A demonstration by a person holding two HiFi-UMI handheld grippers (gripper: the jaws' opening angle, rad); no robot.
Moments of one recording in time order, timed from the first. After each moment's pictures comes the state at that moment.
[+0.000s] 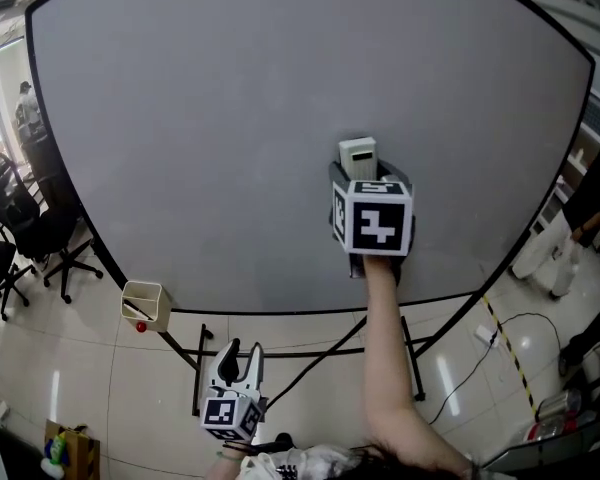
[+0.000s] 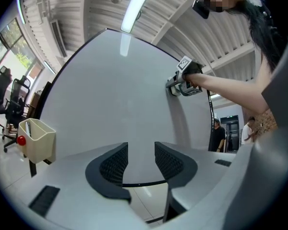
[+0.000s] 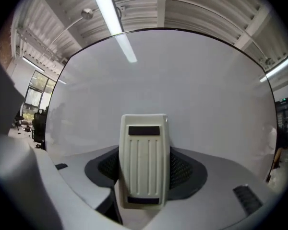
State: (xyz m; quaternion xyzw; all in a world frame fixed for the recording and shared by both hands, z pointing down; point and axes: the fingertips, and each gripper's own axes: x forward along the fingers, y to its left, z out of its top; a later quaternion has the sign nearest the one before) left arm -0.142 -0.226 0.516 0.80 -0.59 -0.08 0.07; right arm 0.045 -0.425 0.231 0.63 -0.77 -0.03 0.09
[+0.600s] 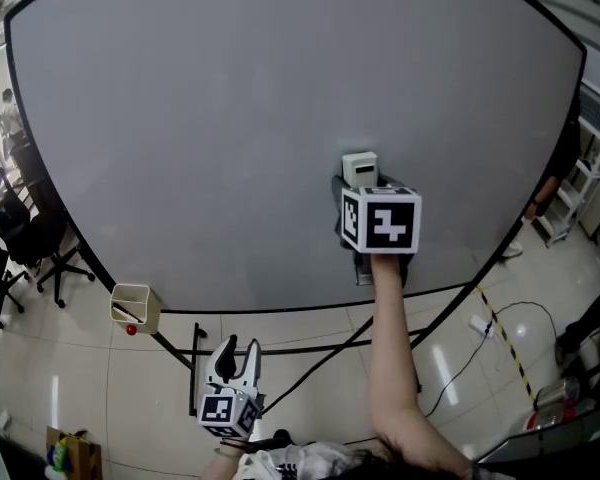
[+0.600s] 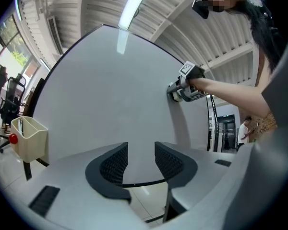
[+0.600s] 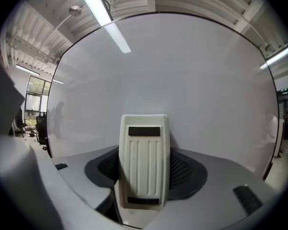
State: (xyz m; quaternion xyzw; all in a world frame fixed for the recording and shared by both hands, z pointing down) left arm -0.123 -0.235 0.512 0.81 -0.57 -0.08 0.08; right arm 0.086 -0.431 0.278 0.63 -0.77 0.04 0.11
